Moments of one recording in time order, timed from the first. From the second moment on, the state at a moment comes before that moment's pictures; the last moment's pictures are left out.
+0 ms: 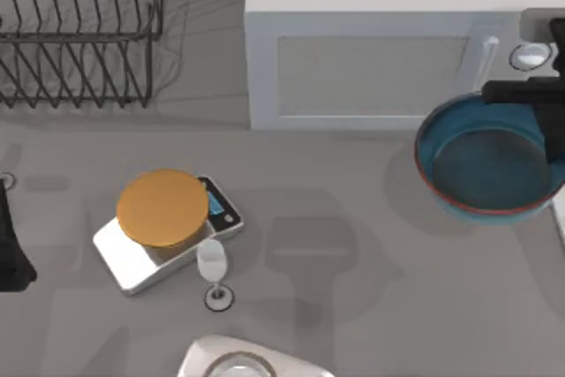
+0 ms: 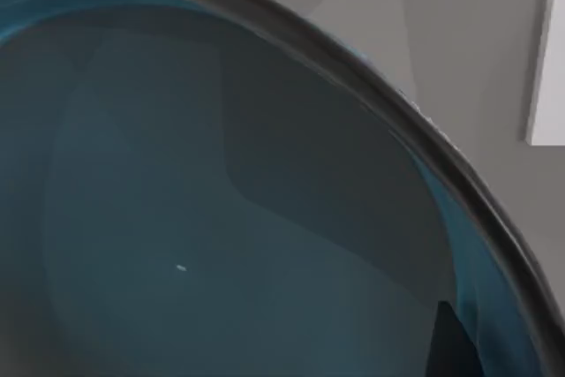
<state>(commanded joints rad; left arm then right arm) 0.00 0.00 0.00 0.00 0.00 0.00 0.27 1.76 1.56 -1.37 -0.01 0.28</state>
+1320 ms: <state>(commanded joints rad) 0.00 0.00 0.00 0.00 0.00 0.00 -0.45 1.65 0.95 -0.26 -0.16 0.12</state>
